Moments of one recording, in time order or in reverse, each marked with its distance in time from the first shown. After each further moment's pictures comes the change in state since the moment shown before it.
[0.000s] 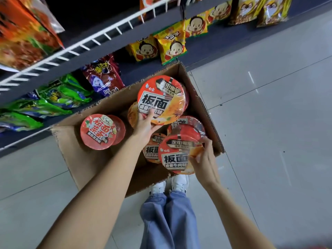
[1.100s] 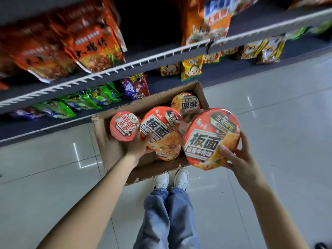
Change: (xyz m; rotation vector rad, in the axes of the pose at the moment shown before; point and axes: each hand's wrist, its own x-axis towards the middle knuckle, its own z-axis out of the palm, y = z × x) left_hand -0.145 0.026 -0.093 0.271 0.046 0.130; right_hand -0.084 -0.106 -0.097 0.672 -0.167 0.021
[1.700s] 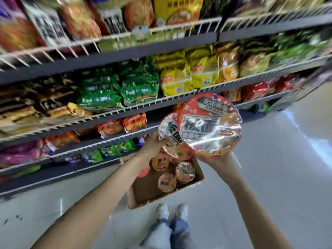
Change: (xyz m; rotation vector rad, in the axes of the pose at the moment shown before) left_hand -0.328 0.237 -0.049 0.186 -0.236 0.236; right_hand -0.249 -0.230 0.114 -0.427 -0.036 -0.554
